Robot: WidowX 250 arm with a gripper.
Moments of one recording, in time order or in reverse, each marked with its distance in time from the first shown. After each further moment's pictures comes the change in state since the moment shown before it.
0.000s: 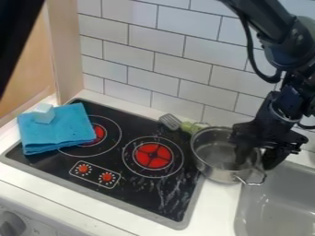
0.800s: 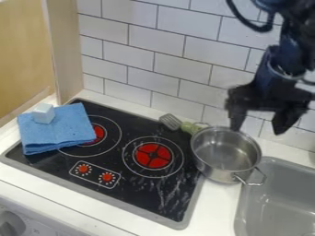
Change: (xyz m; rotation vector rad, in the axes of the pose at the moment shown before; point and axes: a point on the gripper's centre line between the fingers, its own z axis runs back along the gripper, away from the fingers) arm 0.006 0.033 0.072 -0.131 -0.123 0.084
